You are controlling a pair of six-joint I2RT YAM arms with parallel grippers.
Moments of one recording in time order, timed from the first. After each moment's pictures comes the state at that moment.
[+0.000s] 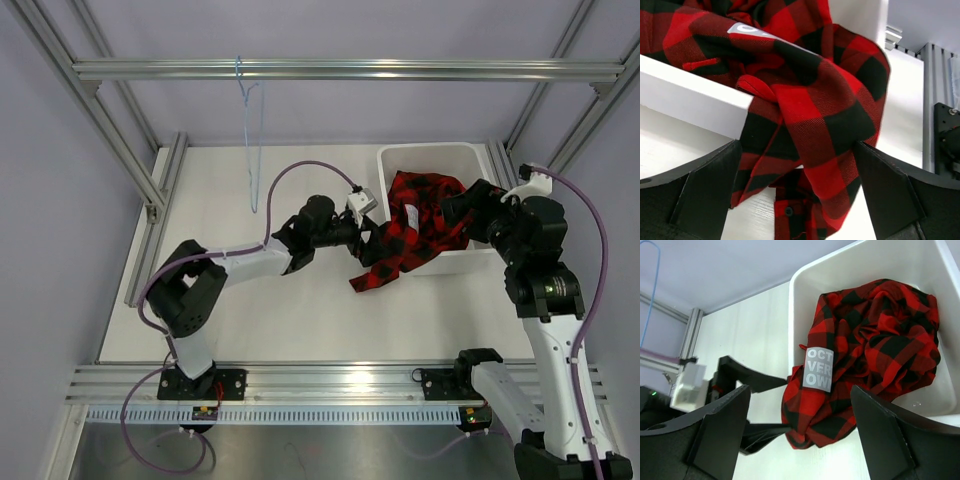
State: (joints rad) left arm -0.79 1.77 1.07 0.47 0.50 -0.14; right arm 0.07 0.79 1.10 -0.58 -0.11 0.49
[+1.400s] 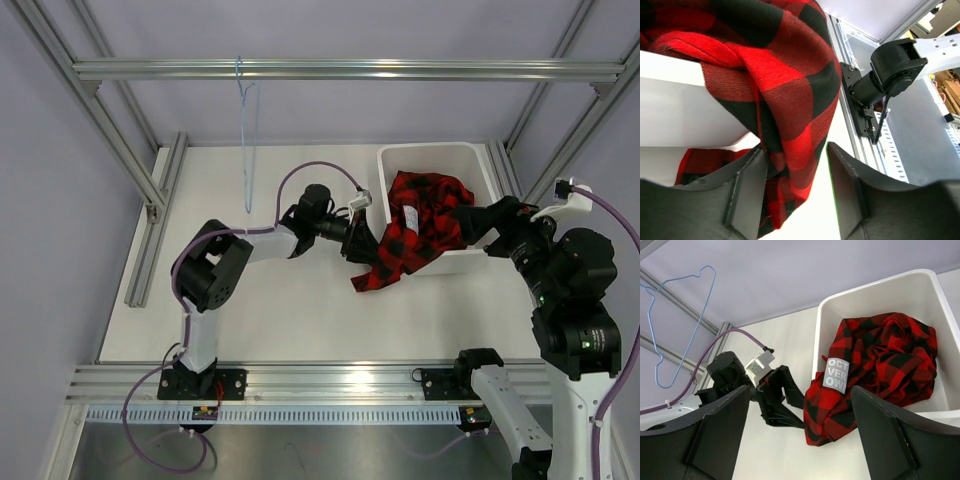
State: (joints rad) left arm -0.67 2.01 1.20 0.56 1.13 -0.31; right arm 0.07 0.66 1.27 -0.71 -0.15 0.45
